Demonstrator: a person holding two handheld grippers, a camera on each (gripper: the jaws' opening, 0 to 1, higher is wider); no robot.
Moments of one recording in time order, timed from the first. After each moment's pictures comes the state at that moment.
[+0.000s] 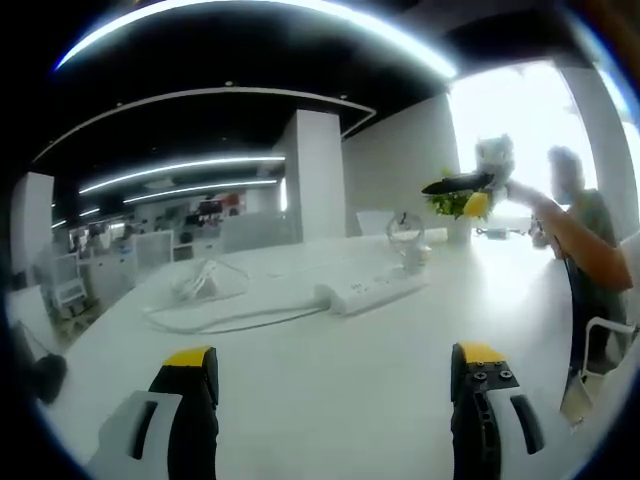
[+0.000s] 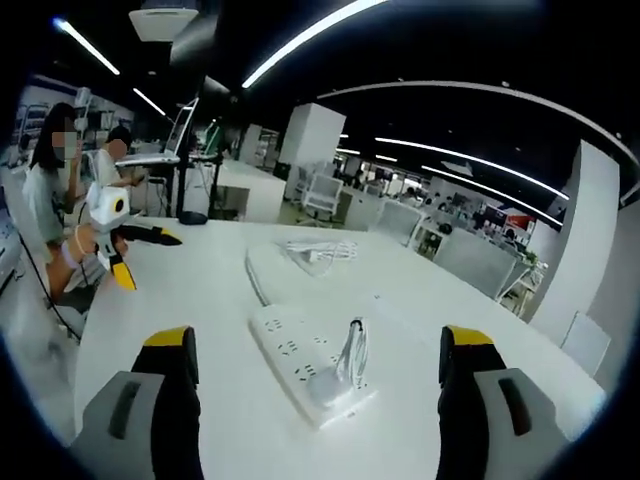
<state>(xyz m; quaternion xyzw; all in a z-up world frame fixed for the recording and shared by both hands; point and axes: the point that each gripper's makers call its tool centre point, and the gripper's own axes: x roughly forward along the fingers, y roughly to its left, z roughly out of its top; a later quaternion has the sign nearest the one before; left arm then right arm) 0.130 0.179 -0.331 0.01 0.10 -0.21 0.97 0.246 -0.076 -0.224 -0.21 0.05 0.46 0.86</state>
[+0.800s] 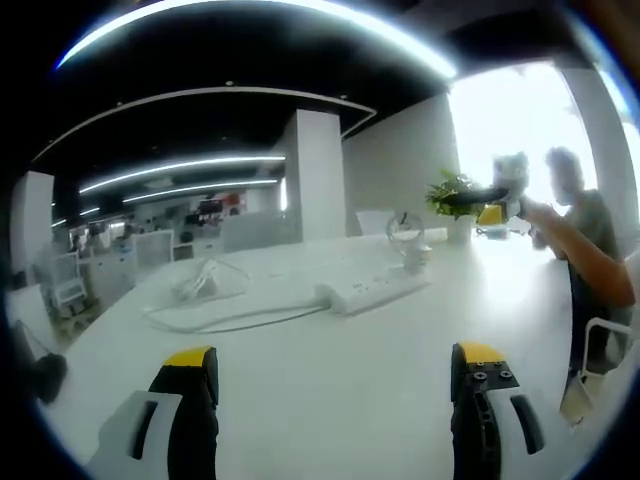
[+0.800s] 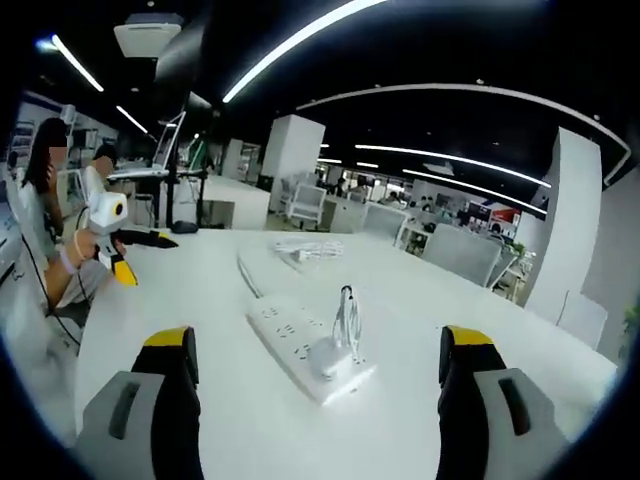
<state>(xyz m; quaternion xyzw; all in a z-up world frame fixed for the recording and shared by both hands) 0.130 0.182 -0.331 0.01 0.10 -0.21 0.97 0.236 -0.111 -0.239 -0.17 0.04 0.43 0.88</state>
